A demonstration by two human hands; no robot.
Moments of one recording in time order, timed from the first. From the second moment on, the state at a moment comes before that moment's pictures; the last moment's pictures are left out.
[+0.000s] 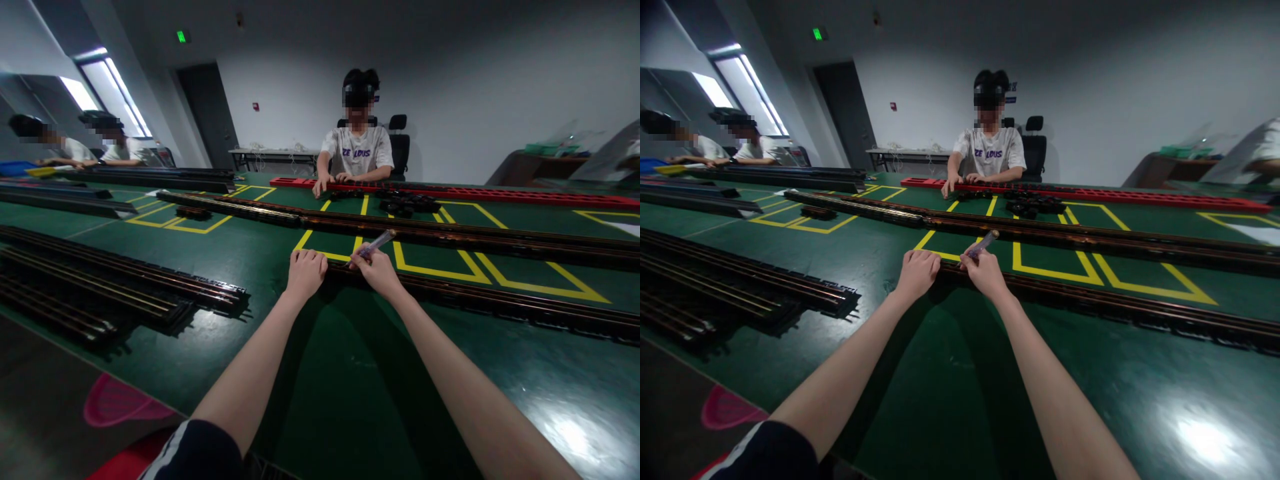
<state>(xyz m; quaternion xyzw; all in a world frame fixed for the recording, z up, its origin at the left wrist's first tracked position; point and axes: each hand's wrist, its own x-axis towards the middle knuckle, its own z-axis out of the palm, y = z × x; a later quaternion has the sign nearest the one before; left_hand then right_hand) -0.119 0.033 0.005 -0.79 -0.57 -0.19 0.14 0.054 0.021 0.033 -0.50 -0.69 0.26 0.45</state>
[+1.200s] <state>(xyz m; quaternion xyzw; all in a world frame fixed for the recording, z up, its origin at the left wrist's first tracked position) -0.093 0.023 -0.003 -0.83 -0.50 -0.20 0.14 0.087 0.007 0.035 -0.51 -0.70 0.22 0.44</state>
